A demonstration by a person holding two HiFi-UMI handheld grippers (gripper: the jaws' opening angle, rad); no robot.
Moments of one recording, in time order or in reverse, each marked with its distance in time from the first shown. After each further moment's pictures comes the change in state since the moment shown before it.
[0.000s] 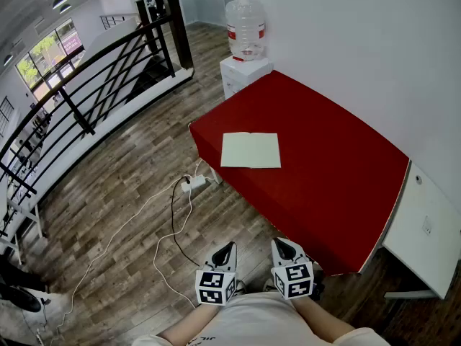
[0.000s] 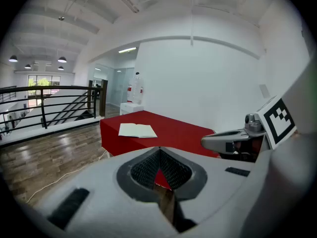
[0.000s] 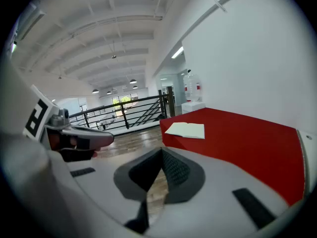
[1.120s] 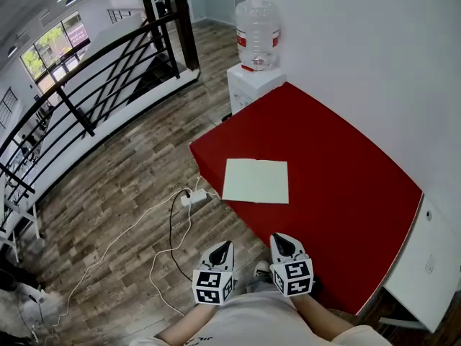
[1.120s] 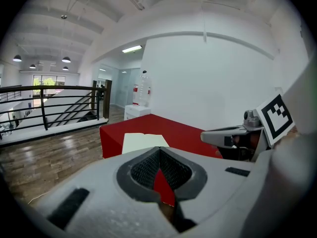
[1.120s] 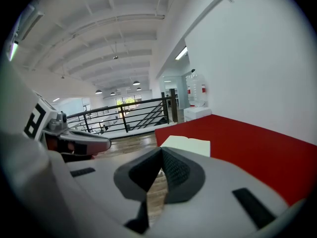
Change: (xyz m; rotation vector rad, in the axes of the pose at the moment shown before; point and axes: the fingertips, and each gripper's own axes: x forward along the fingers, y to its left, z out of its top) left arm 0.141 0.091 0.078 -0.026 -0.014 0.064; right arm 0.162 -0.070 0.098 -0.040 -0.033 0.054
